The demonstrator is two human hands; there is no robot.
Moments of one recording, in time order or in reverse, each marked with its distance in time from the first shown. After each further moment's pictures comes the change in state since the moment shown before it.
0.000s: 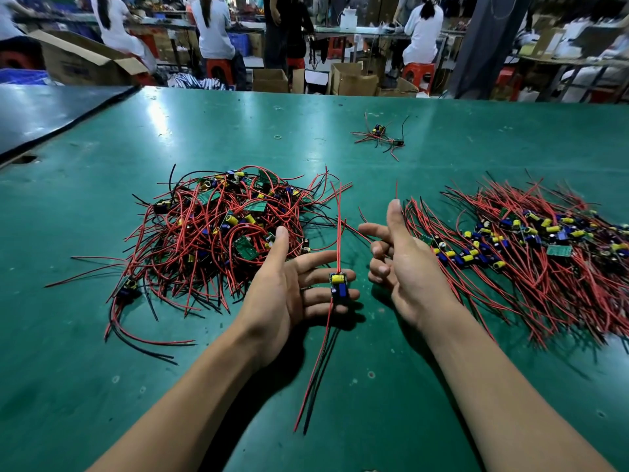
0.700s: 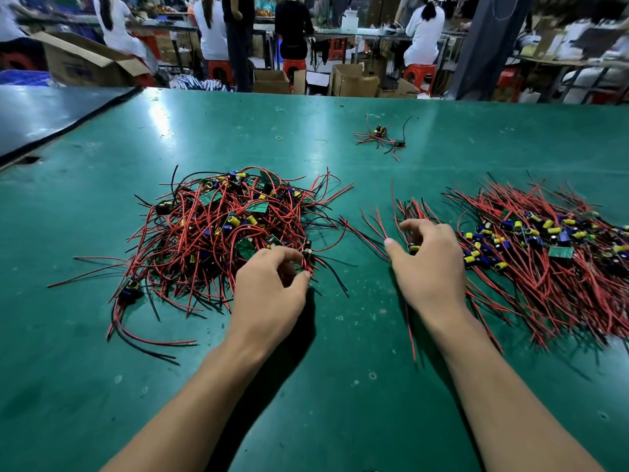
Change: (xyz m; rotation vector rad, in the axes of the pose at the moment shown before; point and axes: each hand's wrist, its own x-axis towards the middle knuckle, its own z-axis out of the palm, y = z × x) left_hand -0.003 -0.005 -0.015 1.050 0.571 0.503; right_hand 0.006 0.002 -0.027 -1.049 0.392 -0.423
